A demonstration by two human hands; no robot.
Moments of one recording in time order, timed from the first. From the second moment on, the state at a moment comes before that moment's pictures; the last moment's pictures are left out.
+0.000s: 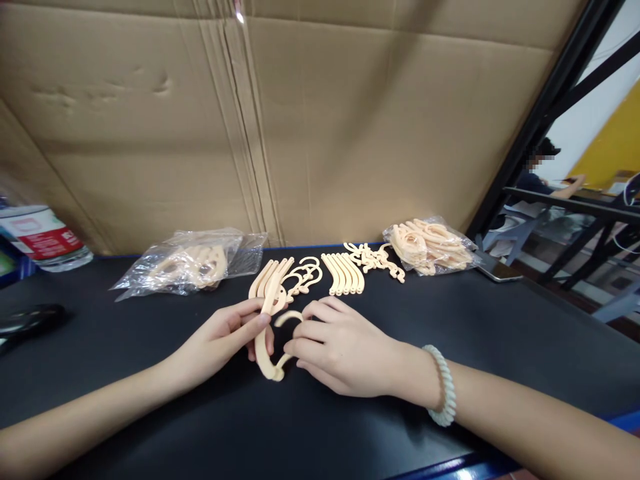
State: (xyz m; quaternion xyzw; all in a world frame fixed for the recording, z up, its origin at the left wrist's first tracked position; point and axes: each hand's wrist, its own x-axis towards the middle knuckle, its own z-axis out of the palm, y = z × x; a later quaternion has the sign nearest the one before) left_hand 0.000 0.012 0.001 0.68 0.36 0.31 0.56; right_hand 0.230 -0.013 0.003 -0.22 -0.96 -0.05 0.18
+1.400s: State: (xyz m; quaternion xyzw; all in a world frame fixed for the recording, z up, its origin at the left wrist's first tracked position) left_hand -0.007 -0.002 -0.013 0.91 0.32 0.27 0.01; right_hand 0.232 -0.011 0.005 -0.33 -0.55 0.75 0.17
